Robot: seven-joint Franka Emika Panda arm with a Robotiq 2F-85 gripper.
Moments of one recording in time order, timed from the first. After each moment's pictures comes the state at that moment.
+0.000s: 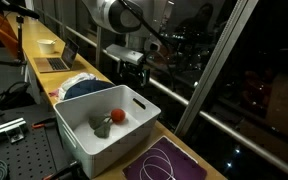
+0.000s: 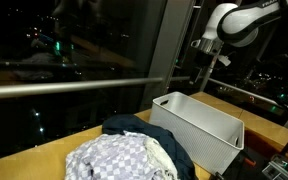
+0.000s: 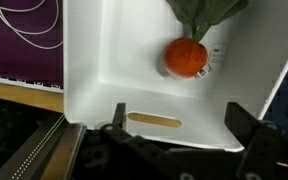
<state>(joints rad) -0.05 0.25 0.06 -1.96 -0.07 2.29 -0.32</state>
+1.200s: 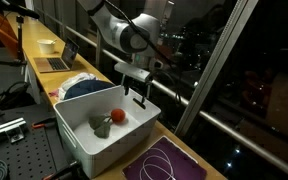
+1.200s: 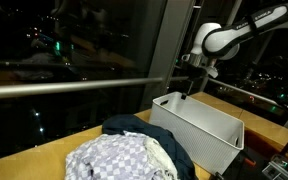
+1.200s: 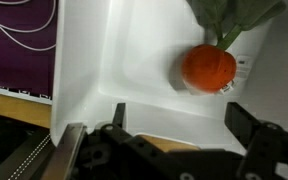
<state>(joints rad) -0.06 0.45 0.05 -1.83 -0.10 2.29 -0.37</state>
